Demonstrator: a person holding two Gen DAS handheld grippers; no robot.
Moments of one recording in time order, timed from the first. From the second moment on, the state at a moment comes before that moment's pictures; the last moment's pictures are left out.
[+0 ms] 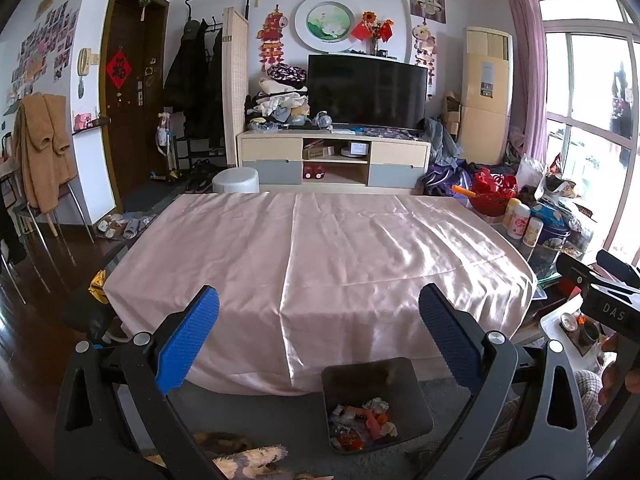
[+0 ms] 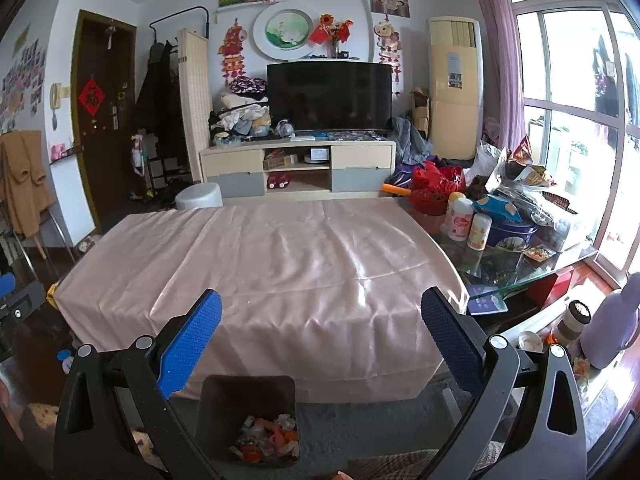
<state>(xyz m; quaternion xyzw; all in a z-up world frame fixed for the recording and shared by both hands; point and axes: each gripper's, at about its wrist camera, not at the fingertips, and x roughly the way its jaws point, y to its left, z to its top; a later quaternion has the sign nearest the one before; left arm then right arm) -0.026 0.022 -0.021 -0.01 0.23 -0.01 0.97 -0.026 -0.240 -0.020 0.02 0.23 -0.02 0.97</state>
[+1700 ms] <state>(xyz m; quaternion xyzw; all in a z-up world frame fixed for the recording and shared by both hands) -0.027 0.026 -0.019 -0.01 0.23 -0.01 0.97 -0.027 -0.236 -0.022 0.02 0.23 -0.02 0.97</state>
